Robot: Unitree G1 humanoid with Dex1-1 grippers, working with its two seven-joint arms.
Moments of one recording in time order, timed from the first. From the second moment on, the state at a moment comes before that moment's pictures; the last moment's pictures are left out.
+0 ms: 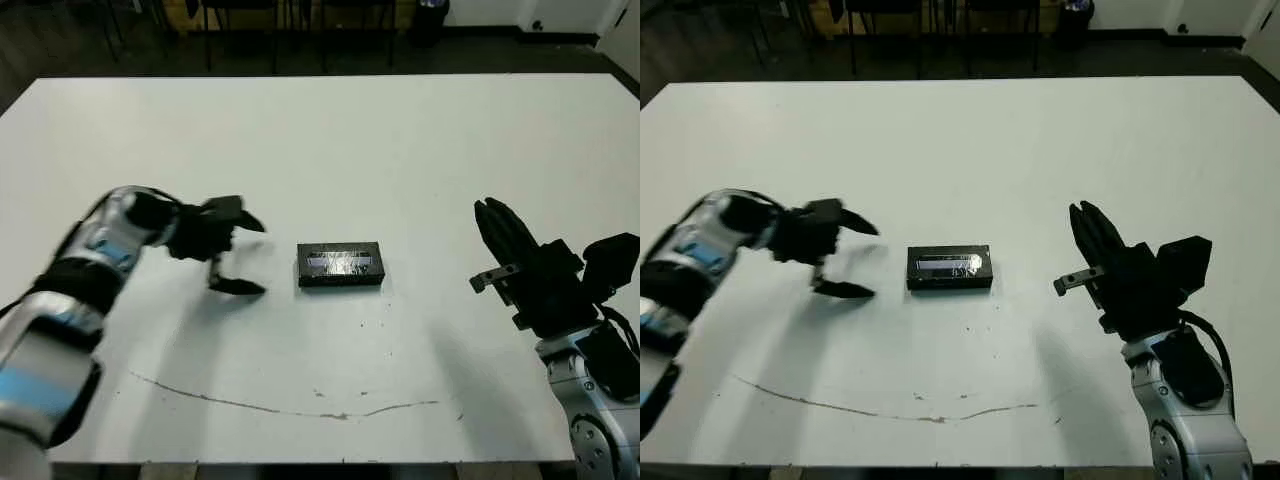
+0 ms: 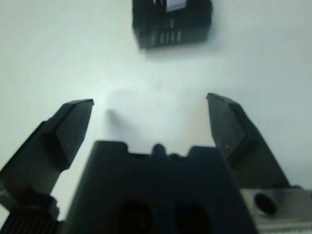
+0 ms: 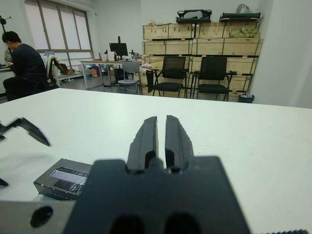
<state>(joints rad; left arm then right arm) -0.70 0.71 -0.41 0.69 0.05 -0.20 -1.33 0.13 -0.31 -0.12 -0.58 0.34 0.30 0.27</state>
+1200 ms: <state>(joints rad) -0.29 0.13 -0.34 -0.19 -0.03 0.70 -0.22 0.10 -0.25 -0.08 -0.47 0.29 0.23 0.22</state>
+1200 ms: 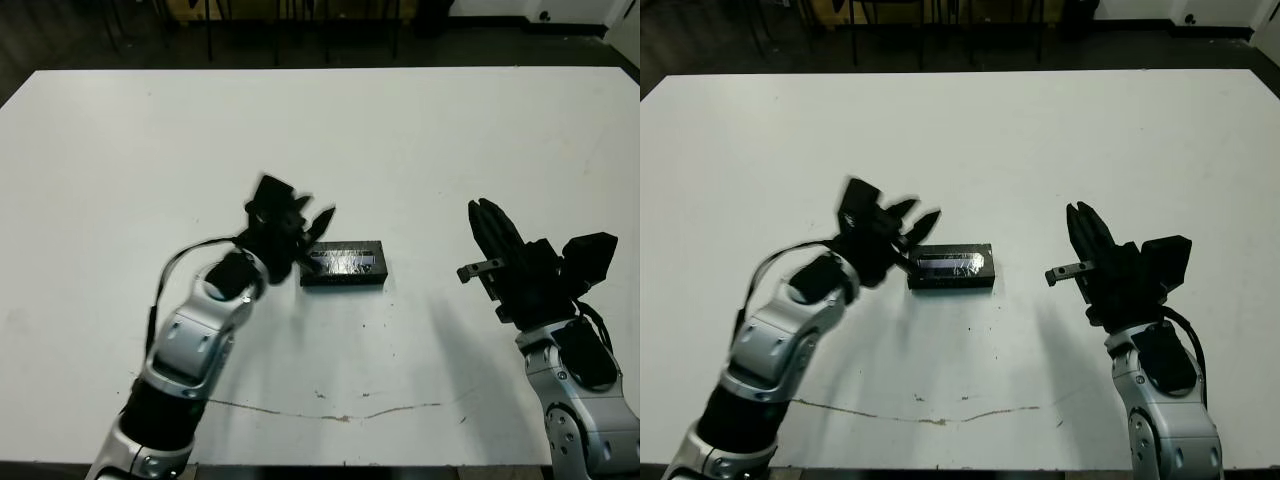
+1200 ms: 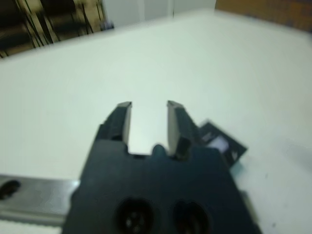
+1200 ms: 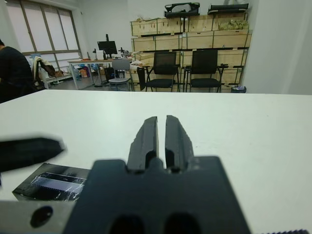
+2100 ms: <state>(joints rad) -0.33 0.13 -0.46 -0.09 0.06 0.71 -0.24 0.11 -0.25 -0.08 -0.47 0.29 0.22 0.21</state>
